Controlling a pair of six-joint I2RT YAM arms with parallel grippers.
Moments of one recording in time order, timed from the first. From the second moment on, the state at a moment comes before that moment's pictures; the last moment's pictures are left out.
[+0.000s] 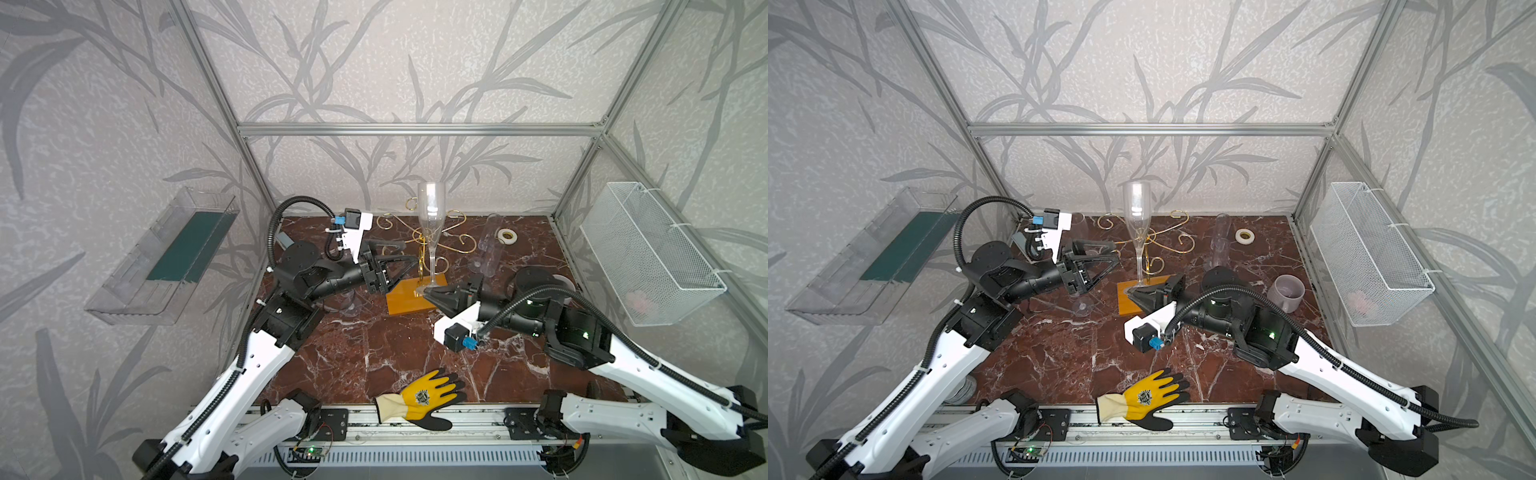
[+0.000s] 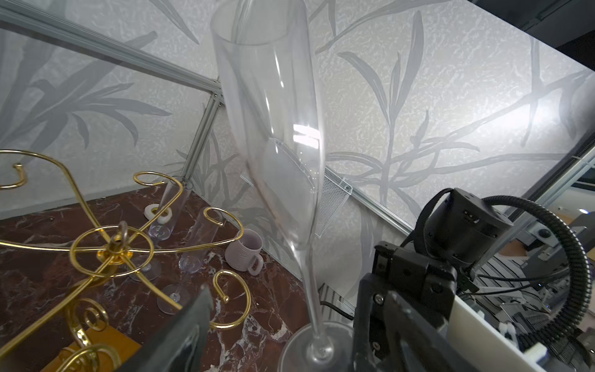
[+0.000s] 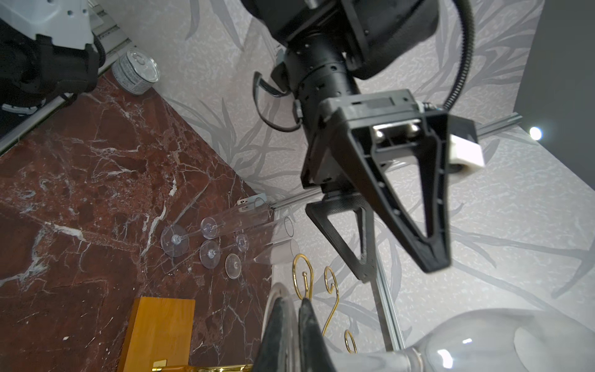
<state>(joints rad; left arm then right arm) -0.50 0.98 1.10 -0.01 0.71 -0.61 1.06 1.00 1.17 -0.31 -0.13 -1.16</state>
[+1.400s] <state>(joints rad) -0.61 1.08 1.12 -0.02 0.80 -0.63 1.21 1.02 1.09 -0.13 0.14 -1.36</state>
